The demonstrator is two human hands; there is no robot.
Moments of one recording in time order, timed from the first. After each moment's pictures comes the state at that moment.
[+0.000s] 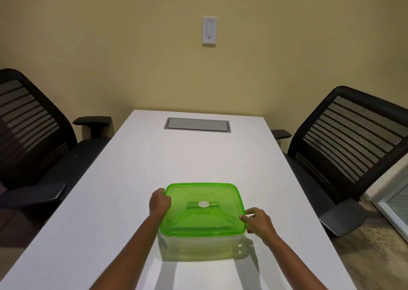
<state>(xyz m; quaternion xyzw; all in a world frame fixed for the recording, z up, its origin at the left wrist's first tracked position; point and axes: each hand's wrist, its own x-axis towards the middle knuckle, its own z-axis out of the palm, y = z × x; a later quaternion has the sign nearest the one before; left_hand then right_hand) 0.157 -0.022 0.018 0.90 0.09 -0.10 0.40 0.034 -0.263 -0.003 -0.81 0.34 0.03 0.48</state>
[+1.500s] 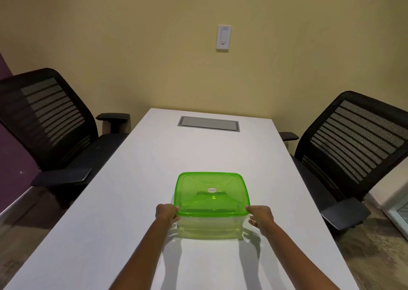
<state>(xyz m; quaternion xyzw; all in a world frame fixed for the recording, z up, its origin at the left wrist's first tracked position) 0.084 0.008 -0.006 0.65 0.29 -0.20 0.68 0.008 -0.238 -0.008 -0.63 0.43 -0.03 0.65</state>
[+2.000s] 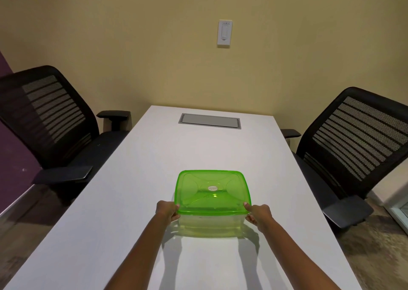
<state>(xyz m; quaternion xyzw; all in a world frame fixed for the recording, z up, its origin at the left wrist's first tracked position) 0.093 0.011 -0.014 0.66 0.29 -0.21 0.66 0.017 -0.239 -0.016 -0.61 0.44 -0.02 0.65</state>
